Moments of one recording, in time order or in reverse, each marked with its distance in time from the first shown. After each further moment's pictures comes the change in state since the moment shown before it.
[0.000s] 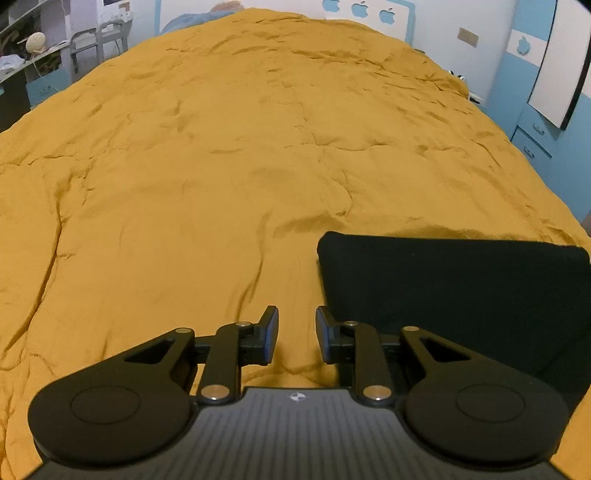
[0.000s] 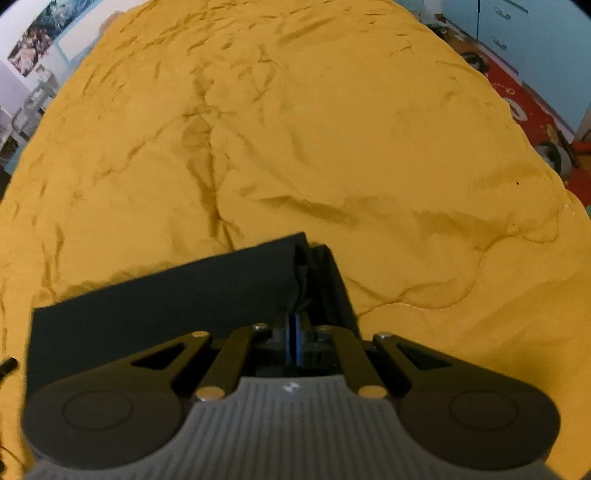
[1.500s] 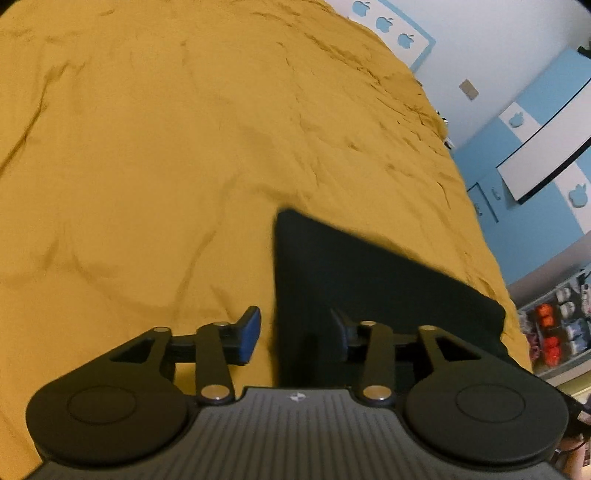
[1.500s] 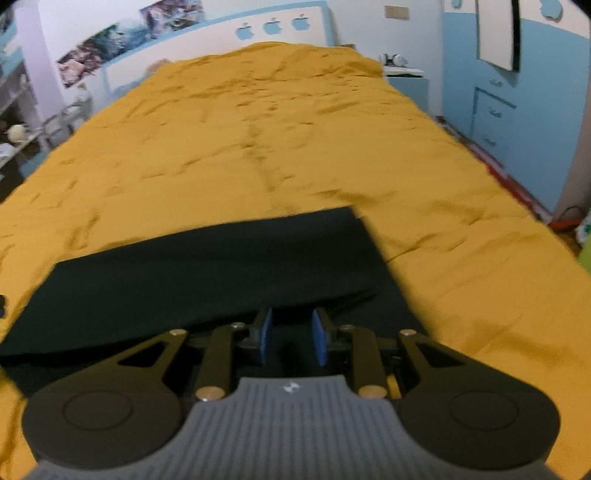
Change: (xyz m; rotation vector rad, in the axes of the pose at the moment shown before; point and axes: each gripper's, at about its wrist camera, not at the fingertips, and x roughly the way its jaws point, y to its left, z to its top) left arm -0.013 0.035 -0.030 -0.318 0.080 -0.300; right arm -0.055 0.061 -0.151 -0.124 -0.349 0.004
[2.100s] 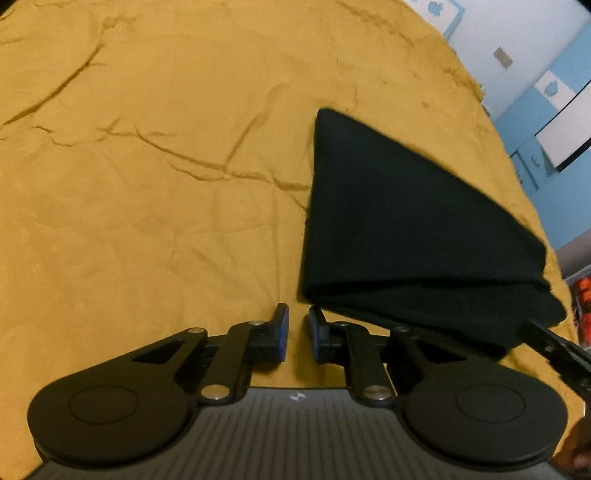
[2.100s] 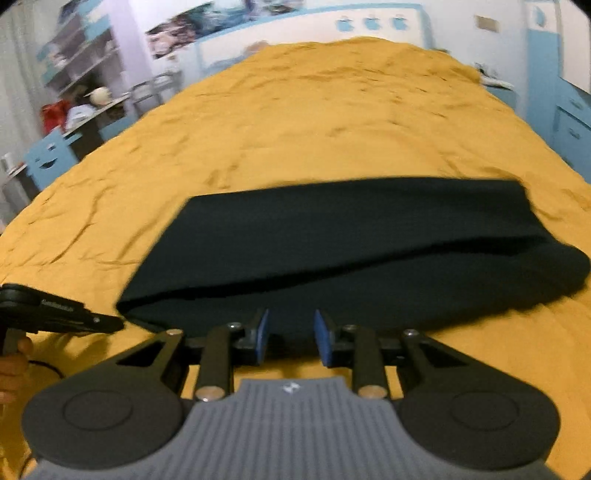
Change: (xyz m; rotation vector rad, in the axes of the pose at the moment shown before) left arm -0.026 0.001 -0.082 0.005 0.052 0.157; right arm -0.018 0.148 -0.064 -0.181 0.003 0.190
